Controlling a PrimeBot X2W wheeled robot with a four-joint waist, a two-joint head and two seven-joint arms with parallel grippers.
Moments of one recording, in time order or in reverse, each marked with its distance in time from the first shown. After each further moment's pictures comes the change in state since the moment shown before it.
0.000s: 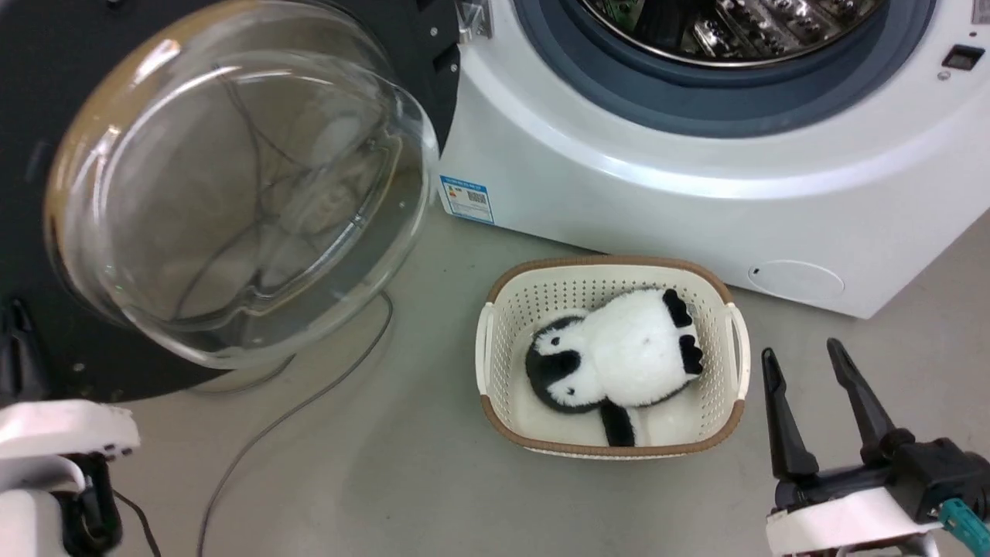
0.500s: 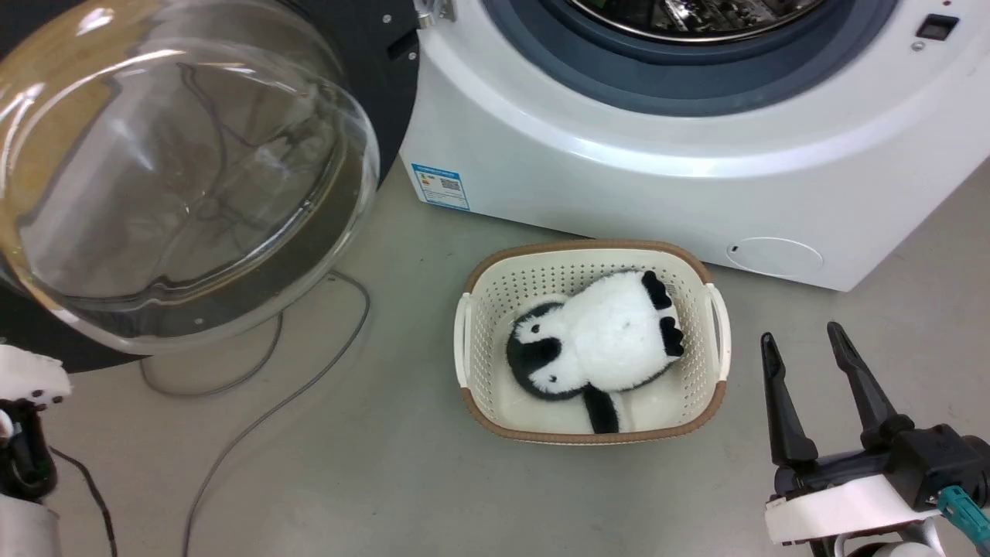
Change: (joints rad) left arm -0.203 0.085 0.079 0.252 0.004 -0.059 0.000; right arm -0.035 0.000 0.002 0.002 -0.018 0.000 0.000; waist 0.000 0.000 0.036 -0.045
